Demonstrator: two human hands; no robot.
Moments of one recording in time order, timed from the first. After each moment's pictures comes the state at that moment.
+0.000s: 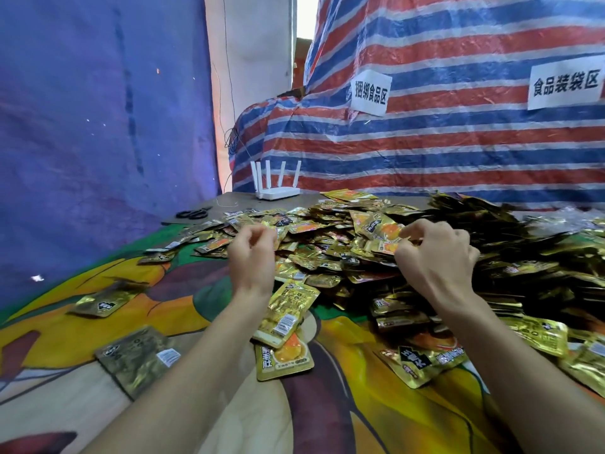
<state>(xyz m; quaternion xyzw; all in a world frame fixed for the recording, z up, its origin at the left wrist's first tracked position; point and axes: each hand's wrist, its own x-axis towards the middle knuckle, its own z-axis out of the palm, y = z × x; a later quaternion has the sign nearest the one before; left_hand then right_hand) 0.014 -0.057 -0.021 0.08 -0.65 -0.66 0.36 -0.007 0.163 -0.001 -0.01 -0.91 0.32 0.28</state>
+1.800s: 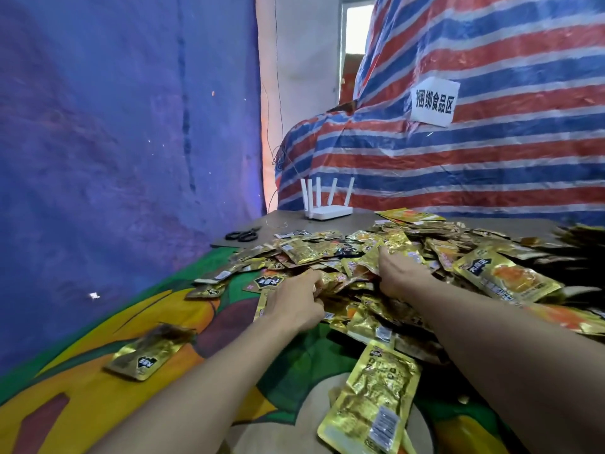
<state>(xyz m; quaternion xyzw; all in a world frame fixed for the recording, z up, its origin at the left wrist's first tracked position) -0.098 -0.165 -0.051 0.06 -0.97 -0.18 0.16 -0.228 0.007 -0.030 0.14 -0.99 0.02 0.07</state>
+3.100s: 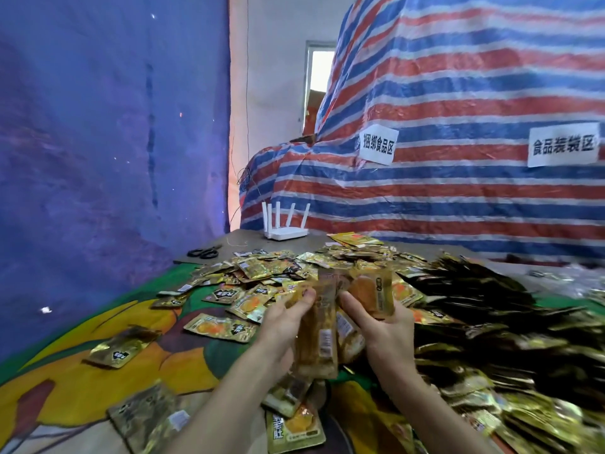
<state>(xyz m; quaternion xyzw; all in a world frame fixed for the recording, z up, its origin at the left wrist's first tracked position) 0.003 -0.055 -0.019 0.04 -0.56 -0.82 0.10 -0.003 0.095 -0.019 0.21 -0.63 0.71 0.22</state>
